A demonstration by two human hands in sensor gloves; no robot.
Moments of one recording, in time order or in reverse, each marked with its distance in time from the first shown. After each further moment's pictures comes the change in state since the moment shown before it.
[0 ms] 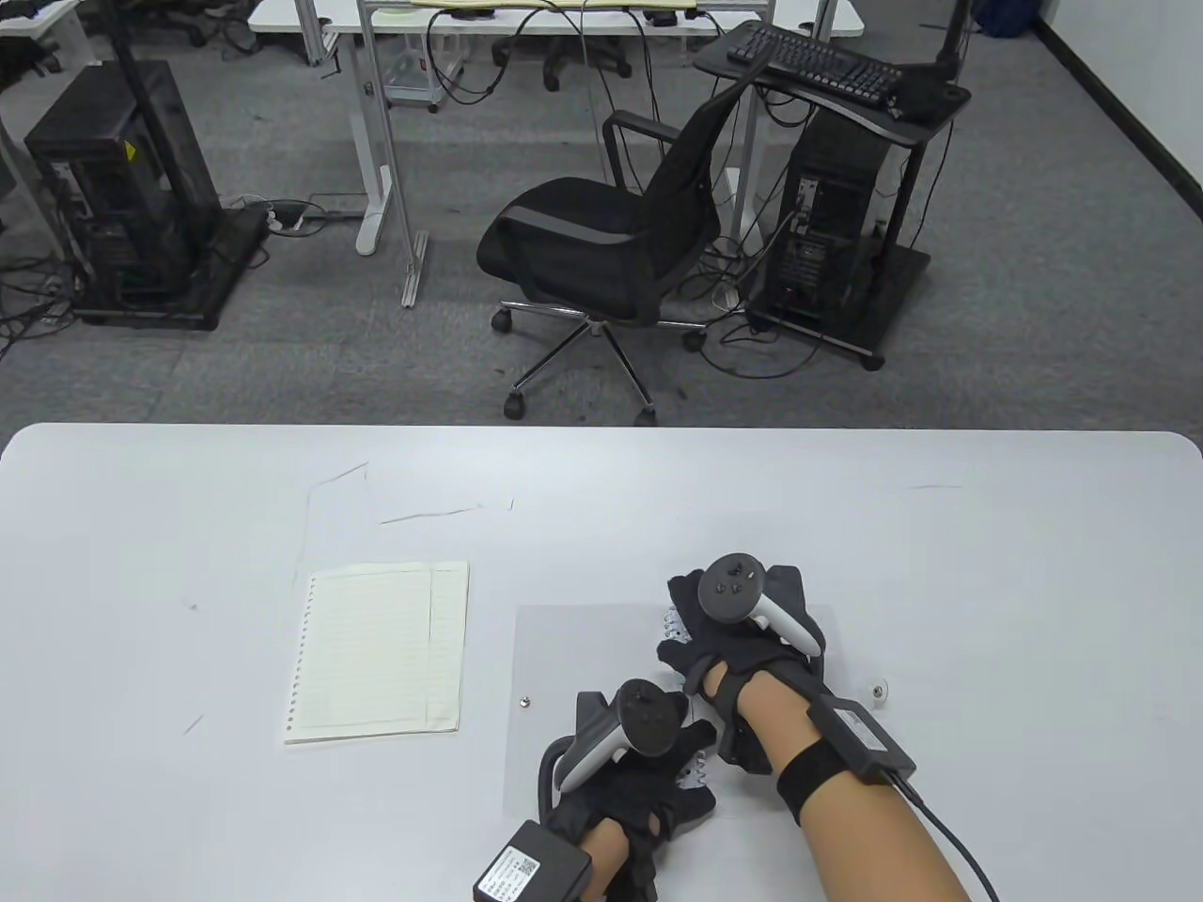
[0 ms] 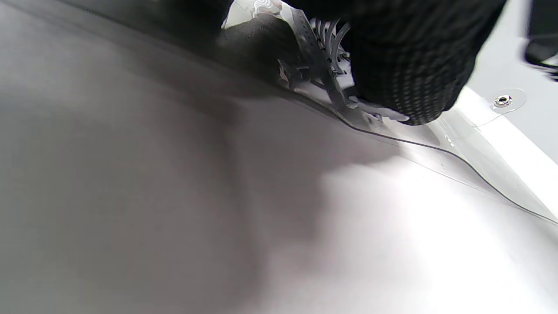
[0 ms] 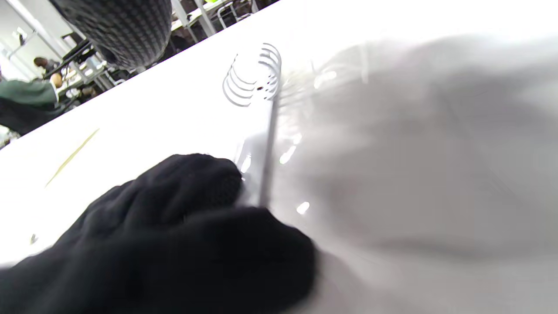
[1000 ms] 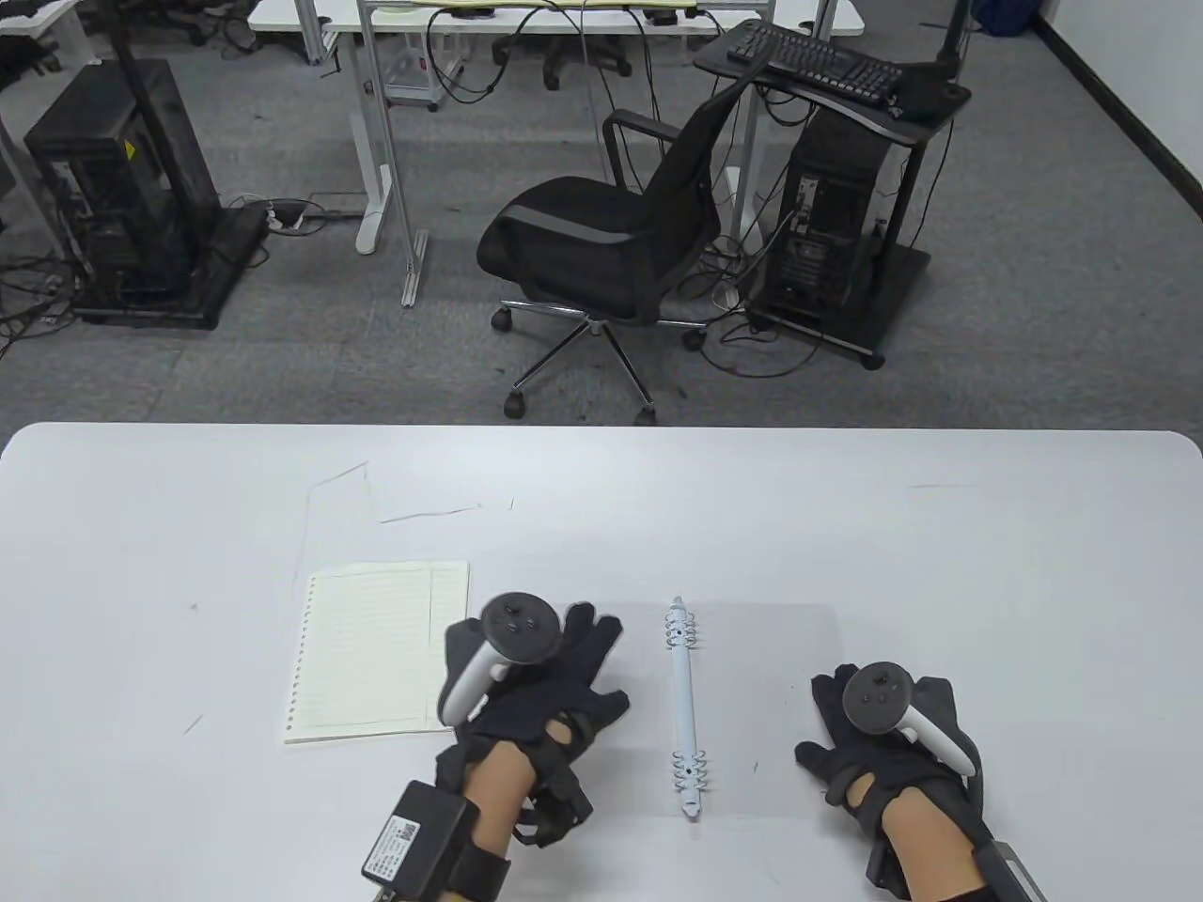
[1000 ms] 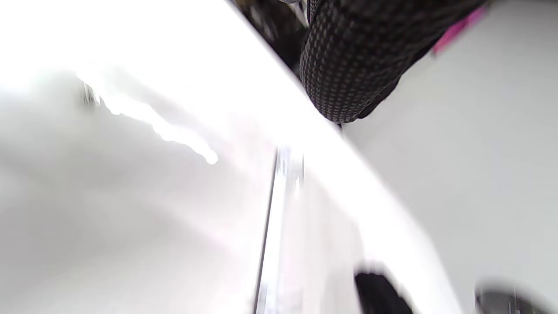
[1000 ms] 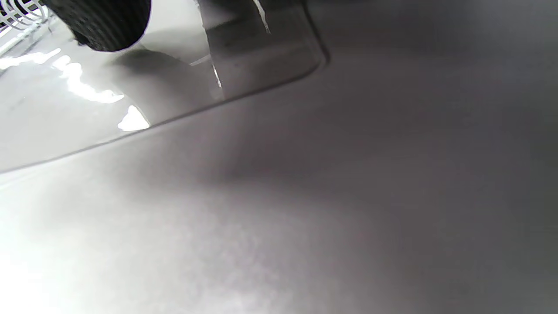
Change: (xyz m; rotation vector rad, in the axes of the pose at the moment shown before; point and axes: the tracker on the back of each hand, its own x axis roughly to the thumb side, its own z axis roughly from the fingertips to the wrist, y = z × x) left_hand -0.057 0.139 0.049 0.194 0.014 0.387; right_hand -0.133 0.036 0.077 0.065 0.242 -0.018
